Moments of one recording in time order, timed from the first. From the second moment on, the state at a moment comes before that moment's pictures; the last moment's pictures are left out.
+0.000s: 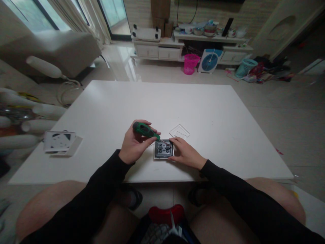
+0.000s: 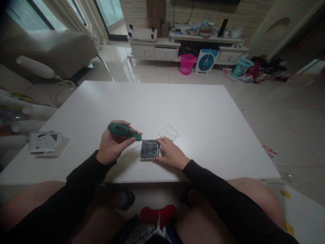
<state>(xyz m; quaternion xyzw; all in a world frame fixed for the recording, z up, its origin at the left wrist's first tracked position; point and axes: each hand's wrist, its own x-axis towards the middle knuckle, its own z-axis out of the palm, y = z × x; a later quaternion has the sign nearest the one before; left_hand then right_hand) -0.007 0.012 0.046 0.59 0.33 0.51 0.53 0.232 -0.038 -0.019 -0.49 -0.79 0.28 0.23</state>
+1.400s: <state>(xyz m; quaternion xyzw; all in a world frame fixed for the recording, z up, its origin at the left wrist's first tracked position) -0.005 0.012 0.040 0.62 0.33 0.47 0.54 0.231 -0.037 -0.018 -0.48 -0.80 0.28 0.23</state>
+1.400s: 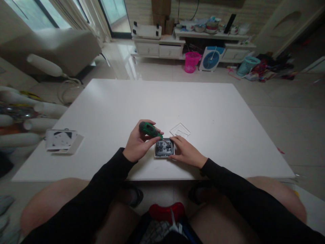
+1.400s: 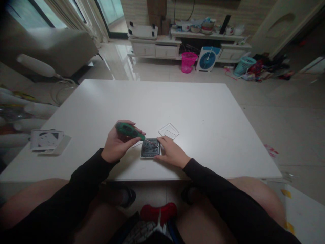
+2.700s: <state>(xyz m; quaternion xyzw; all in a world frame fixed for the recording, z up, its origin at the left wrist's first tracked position) 0.032 0.026 0.056 0.74 0.24 0.38 0.49 0.232 -0.037 -0.021 -0.47 -0.79 0.30 0.25</state>
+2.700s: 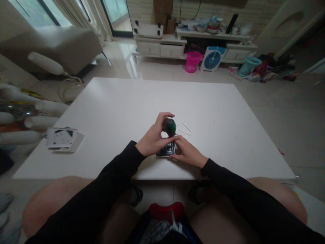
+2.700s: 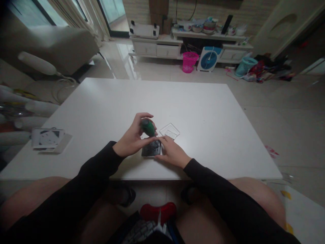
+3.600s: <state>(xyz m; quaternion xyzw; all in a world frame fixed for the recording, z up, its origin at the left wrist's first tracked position) 0.030 0.022 0.059 0.77 0.23 0.34 0.49 0.229 -0.037 -0.021 -0.48 -0.79 0.29 0.25</state>
